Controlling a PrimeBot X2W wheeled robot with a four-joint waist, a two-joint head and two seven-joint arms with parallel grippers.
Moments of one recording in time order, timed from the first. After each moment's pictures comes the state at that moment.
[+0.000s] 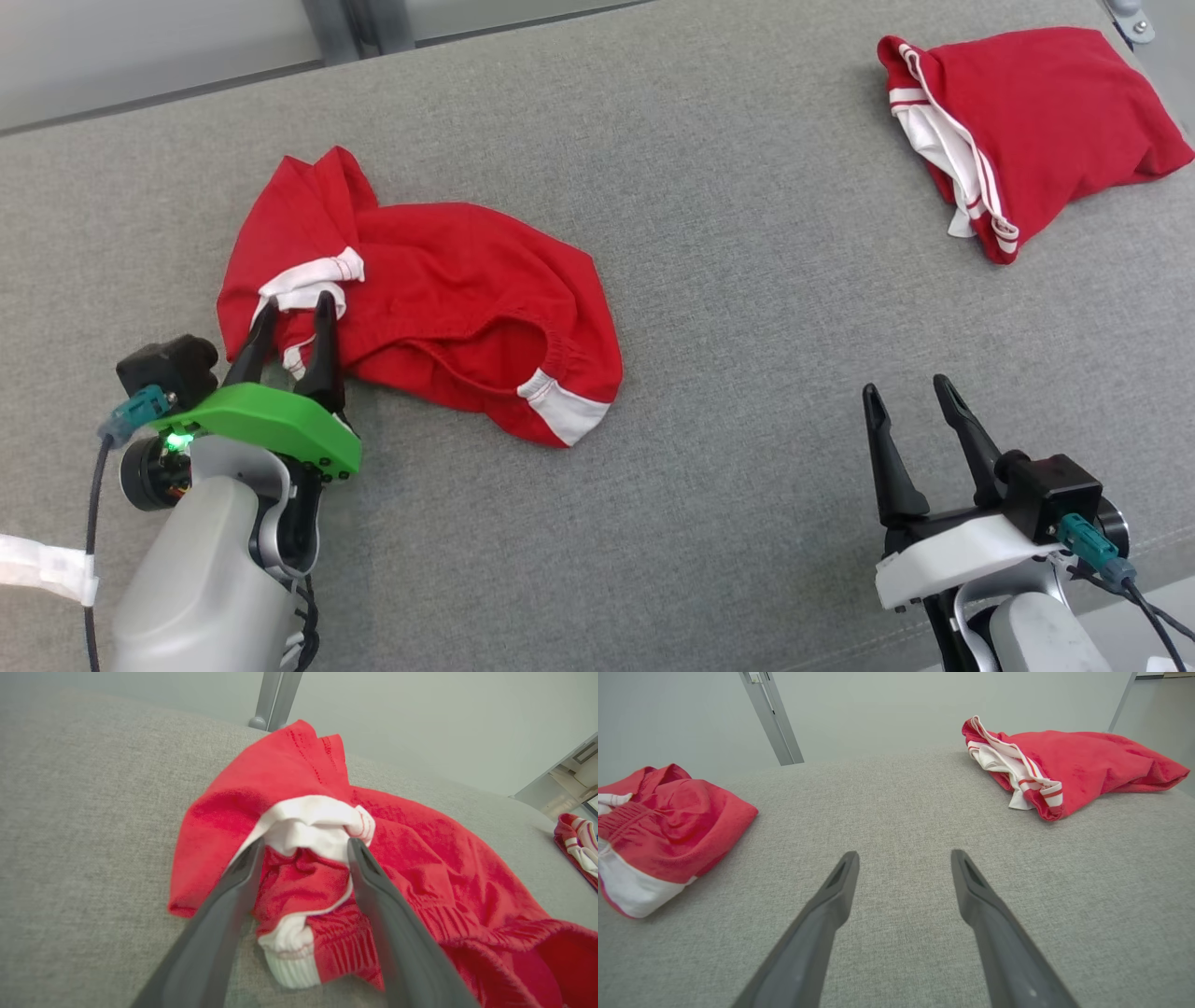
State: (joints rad) left arm -0.51 0.23 -0.33 0.65 -0.78 -0.03 -0.20; right arm -0.08 -0.05 0.05 0.19 0.16 0.13 -0.26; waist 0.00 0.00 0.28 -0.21
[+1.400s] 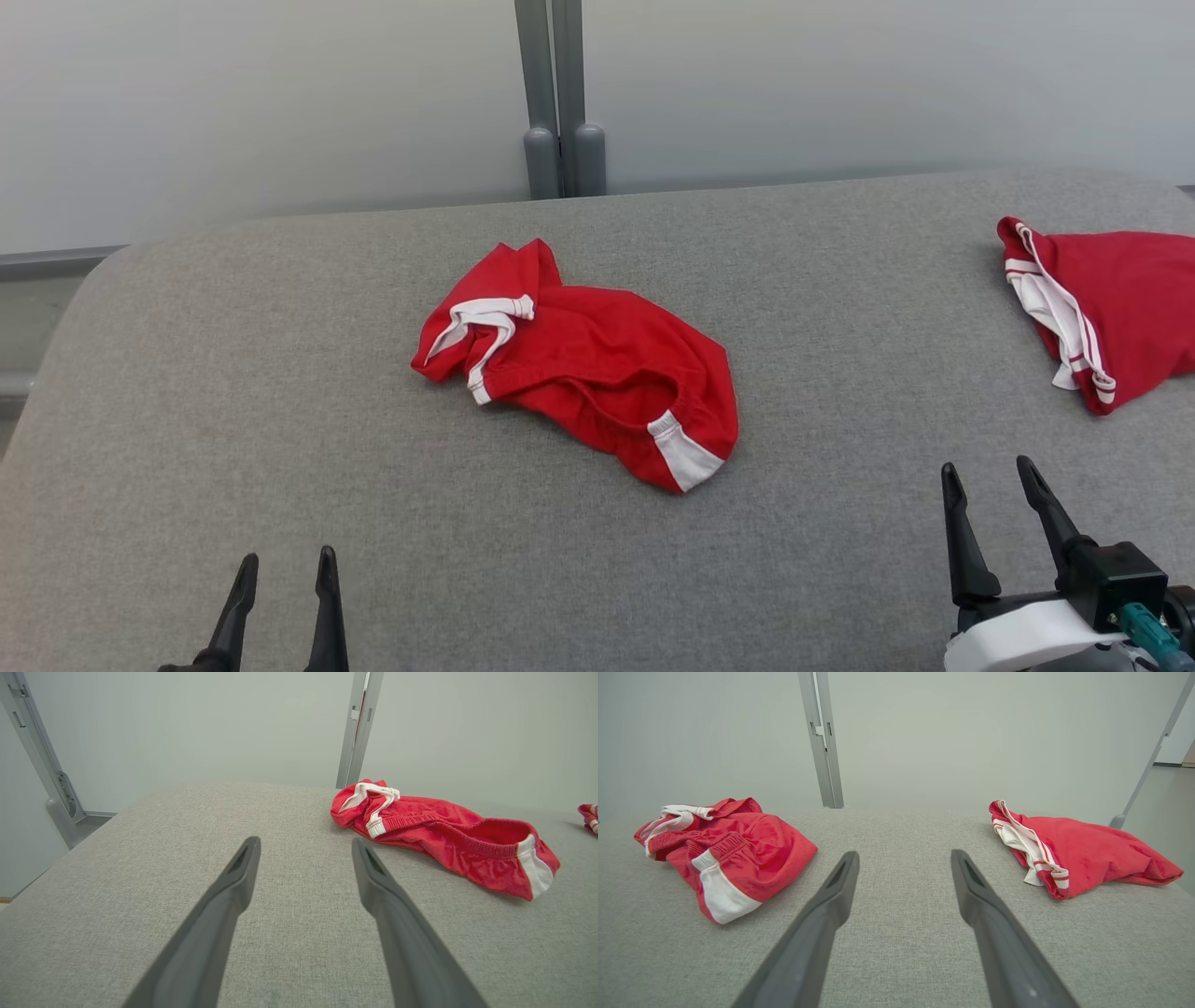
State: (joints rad) left arm 0.22 0.05 0.02 0.06 -0.20 -0.11 -0.26; right arm 0.11 -0.05 -0.08 0.09 0.04 0.13 -0.26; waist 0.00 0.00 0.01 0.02
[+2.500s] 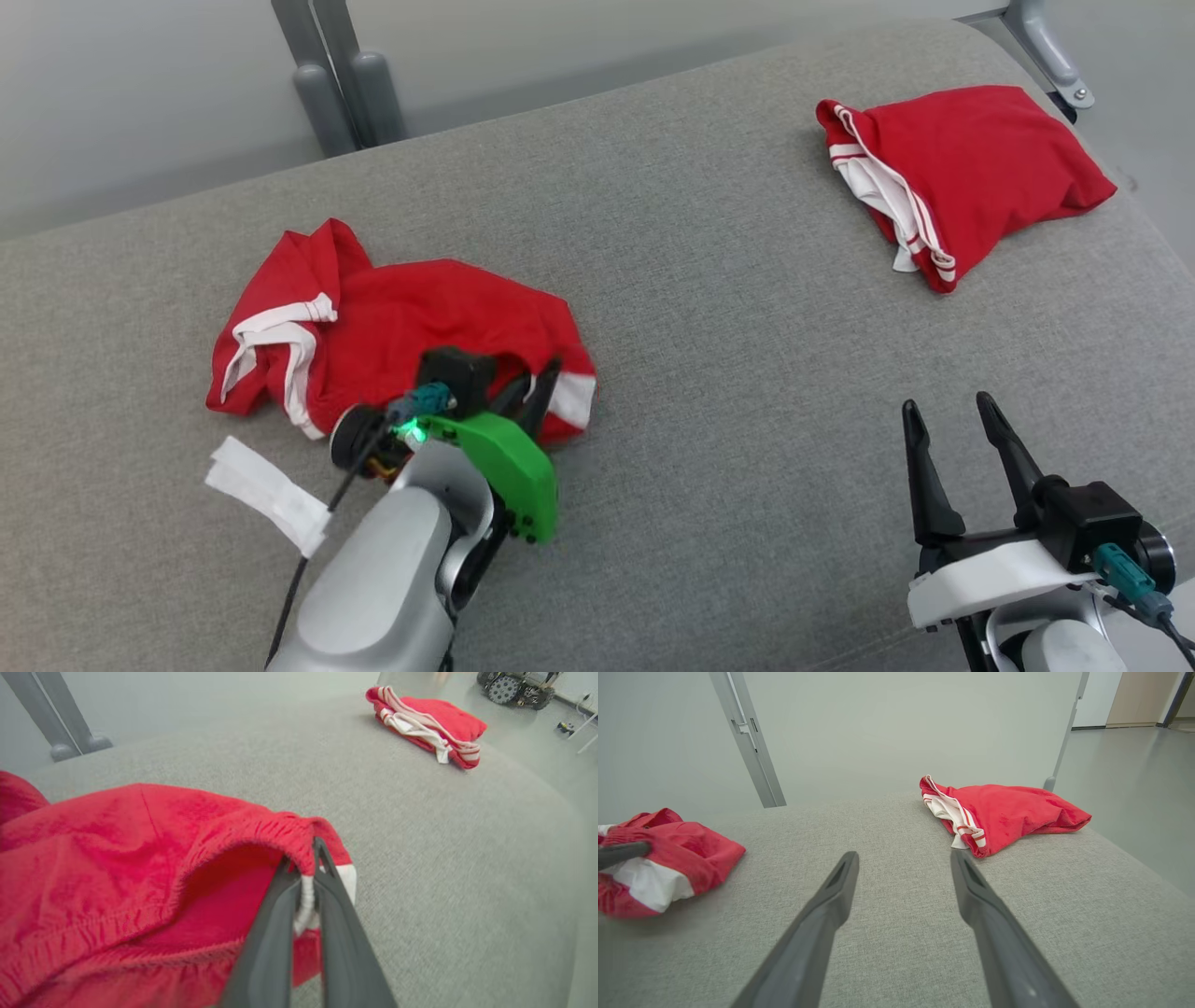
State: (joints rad) left arm -0.48 0.05 -0.52 0.60 -0.40 -0.13 0.02; right arm 0.00 -0.05 -0.01 0.11 0.11 0.13 -0.26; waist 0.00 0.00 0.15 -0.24
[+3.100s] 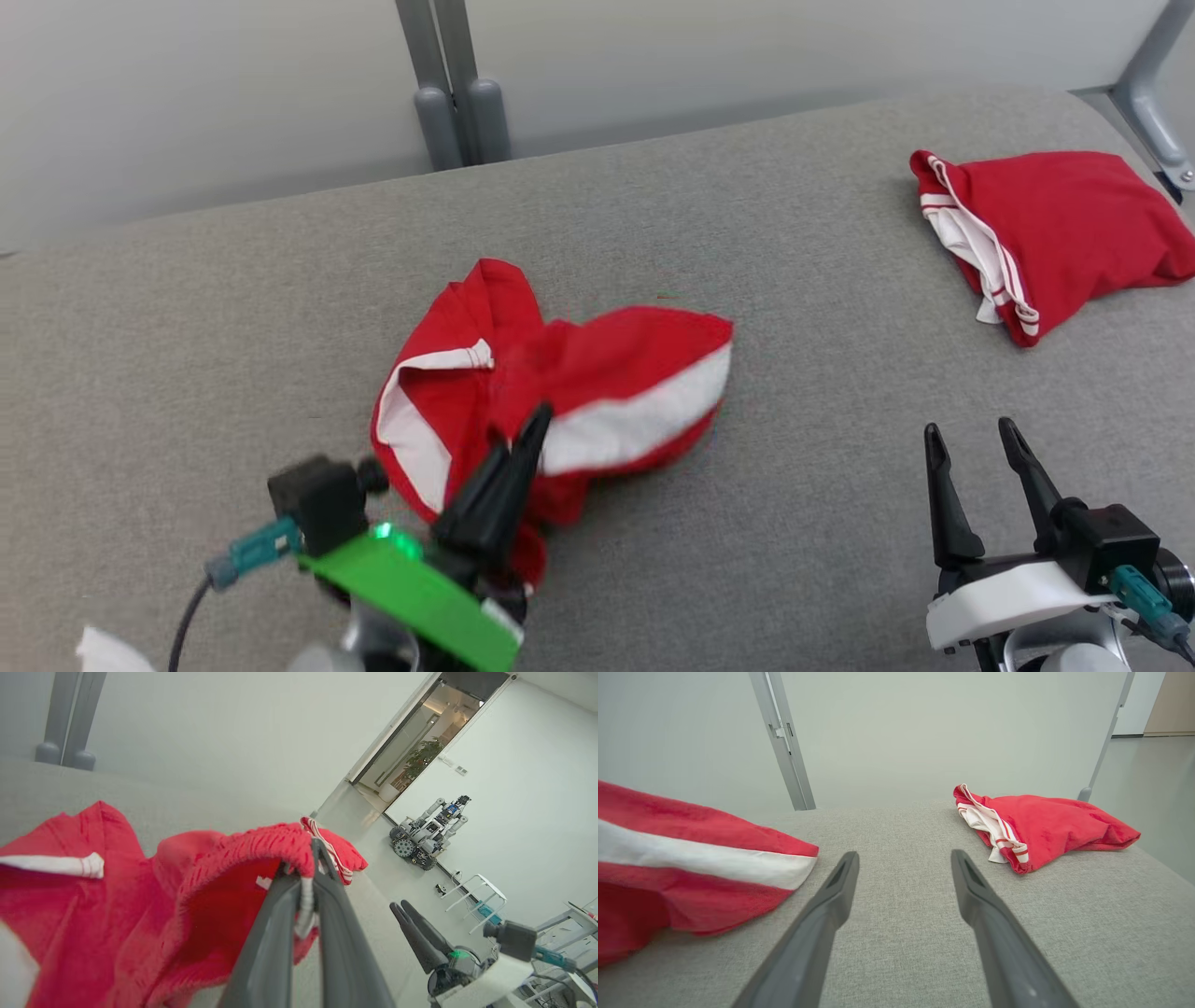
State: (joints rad) left arm -0.12 0.16 -0.43 -0.13 -0.86 -0.12 0.04; right arm 0.04 -0.05 -0.05 0.11 0.10 0.13 -0.26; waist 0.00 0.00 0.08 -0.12
